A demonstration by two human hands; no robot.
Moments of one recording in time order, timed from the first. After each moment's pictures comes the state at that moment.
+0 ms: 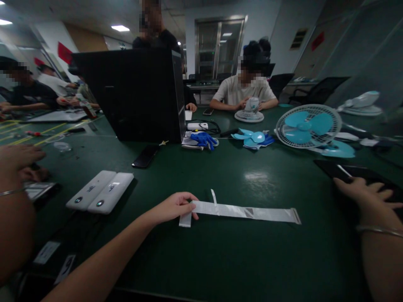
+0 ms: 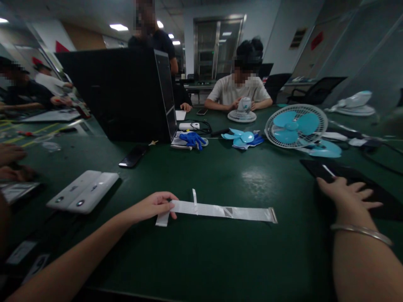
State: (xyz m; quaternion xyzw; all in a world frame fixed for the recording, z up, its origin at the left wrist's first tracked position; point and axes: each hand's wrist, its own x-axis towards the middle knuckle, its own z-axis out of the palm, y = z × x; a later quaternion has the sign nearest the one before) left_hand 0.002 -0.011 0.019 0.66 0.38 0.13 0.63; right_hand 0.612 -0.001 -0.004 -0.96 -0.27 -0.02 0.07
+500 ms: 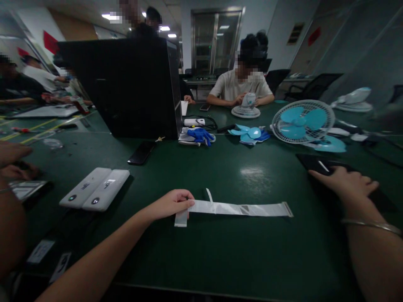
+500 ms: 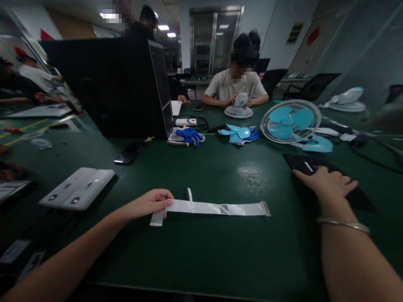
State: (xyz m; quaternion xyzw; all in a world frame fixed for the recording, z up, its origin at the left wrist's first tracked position) left_hand 0.004 -0.012 0.021 0.66 0.40 0.10 0.63; right_hand 0.555 -0.005 0.025 -0.96 -0.29 -0.03 0.02
